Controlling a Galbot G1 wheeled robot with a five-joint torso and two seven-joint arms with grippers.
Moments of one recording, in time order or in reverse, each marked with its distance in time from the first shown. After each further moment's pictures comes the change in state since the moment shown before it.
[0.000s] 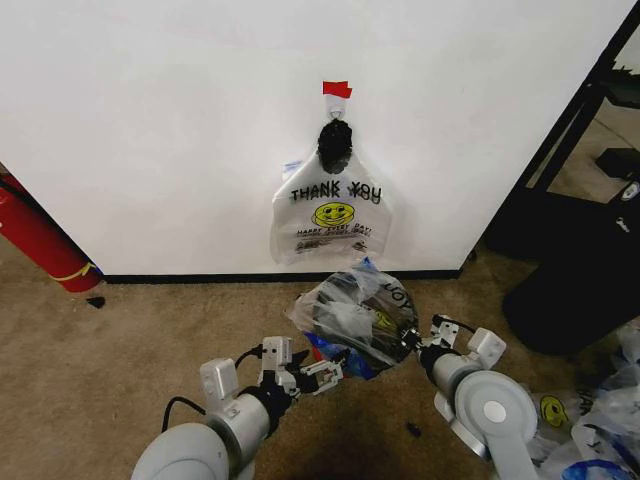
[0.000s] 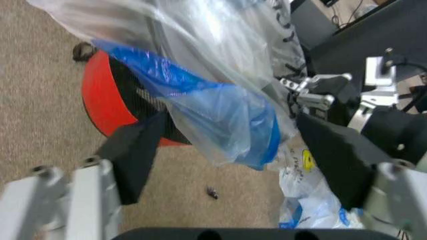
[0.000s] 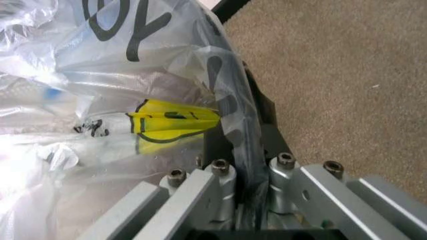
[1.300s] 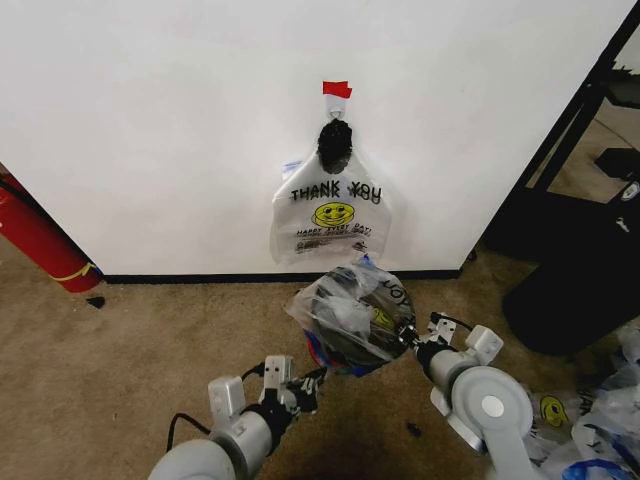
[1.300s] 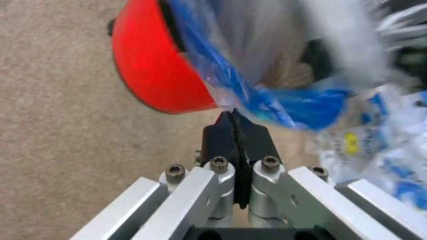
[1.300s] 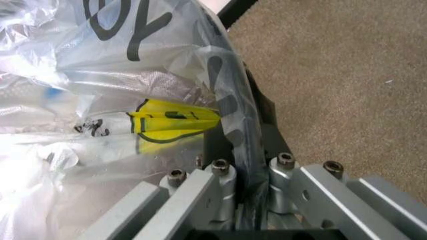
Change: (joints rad) left arm 0.094 0.006 0.031 0.049 0.158 -0.023 0.029; right arm 0.012 0.006 0.011 0.017 0.065 0.007 0.037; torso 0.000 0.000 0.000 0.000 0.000
